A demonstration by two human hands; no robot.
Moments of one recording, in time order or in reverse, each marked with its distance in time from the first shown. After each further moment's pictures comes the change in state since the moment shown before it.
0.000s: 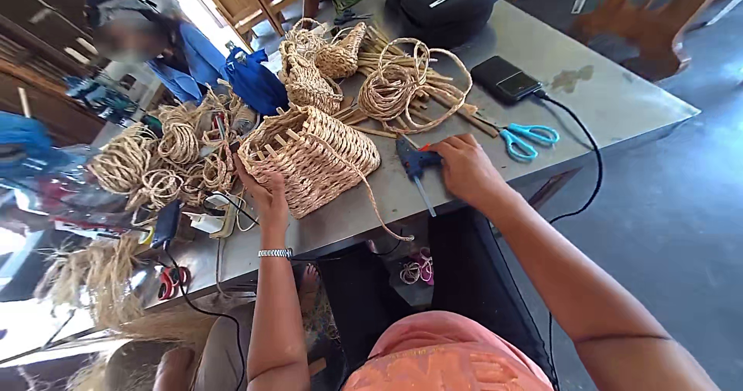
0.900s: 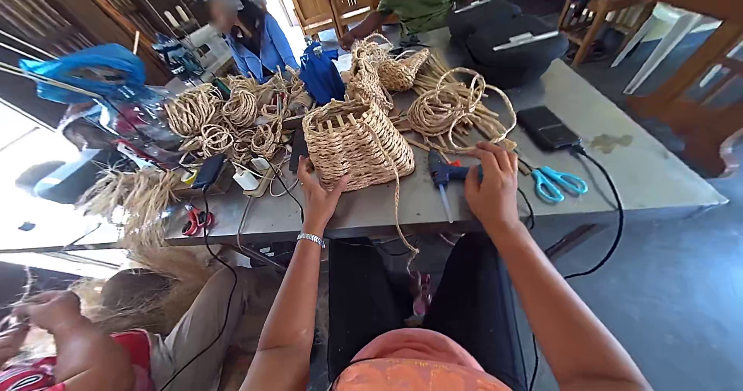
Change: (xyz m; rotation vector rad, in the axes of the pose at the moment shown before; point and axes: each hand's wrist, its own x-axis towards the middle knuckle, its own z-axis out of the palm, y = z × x) left_hand -0.051 -0.010 0.011 0.116 0.088 -0.083; right_hand 0.001 -0.015 0.009 0.055 0.336 -0.142
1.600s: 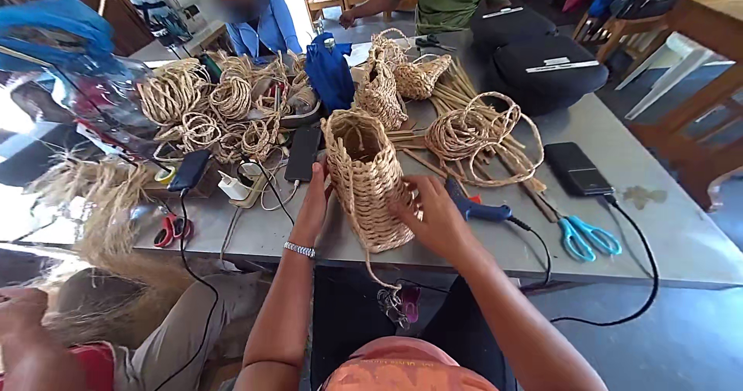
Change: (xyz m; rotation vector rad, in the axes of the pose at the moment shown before) left_hand 0.052 0.009 -0.002 -0.551 -0.337 -0.222; right_hand 0.051 -0.086 0.061 0.321 -0.516 0.055
